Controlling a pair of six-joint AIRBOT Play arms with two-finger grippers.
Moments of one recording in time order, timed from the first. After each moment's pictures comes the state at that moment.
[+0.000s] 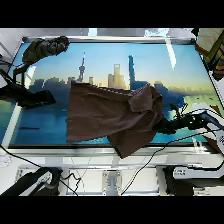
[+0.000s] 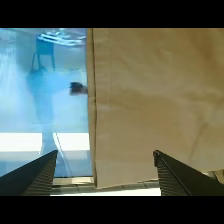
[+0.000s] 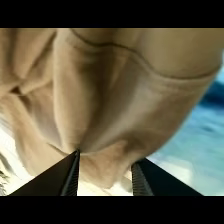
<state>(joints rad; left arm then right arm) 0.12 -1.08 1.21 1.33 -1.43 -1.52 -0.44 -1.47 0.68 -0.83 1.32 0.91</state>
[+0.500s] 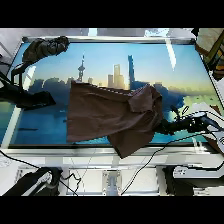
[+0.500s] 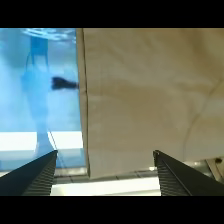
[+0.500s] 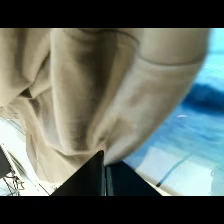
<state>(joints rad) 0.12 -1.04 1.20 1.30 -1.48 -1.52 -0.46 -1.47 0.62 -0.78 1.30 0.87</state>
